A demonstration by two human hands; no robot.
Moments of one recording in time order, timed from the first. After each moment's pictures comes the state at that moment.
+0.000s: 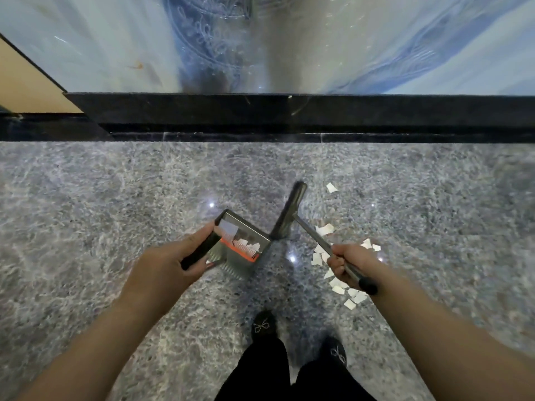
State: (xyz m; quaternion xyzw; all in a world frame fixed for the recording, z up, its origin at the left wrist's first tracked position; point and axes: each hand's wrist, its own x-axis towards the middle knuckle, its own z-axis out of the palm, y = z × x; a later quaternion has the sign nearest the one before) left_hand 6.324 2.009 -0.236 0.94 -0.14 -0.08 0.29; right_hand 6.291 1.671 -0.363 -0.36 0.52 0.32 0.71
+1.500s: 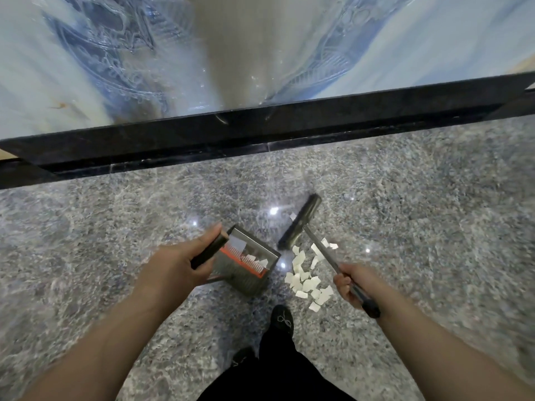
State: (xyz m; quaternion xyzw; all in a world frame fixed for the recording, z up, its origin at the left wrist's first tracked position) left_hand 6.324 1.812 -0.243 0.92 -0.22 -0.12 0.30; right_hand 6.198 1.484 -0.377 -0.27 0.57 0.25 0.73
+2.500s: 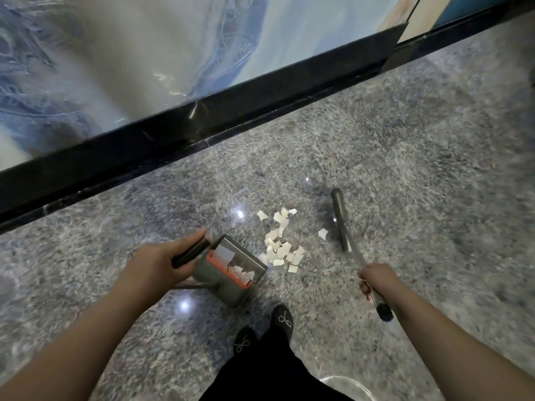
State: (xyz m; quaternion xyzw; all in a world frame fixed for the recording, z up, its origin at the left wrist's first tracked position) left_hand 6.262 1.824 -0.233 0.88 -0.36 -0.20 0.23; right_hand 5.988 1.513 -0.327 -0.51 0.69 0.13 0.50
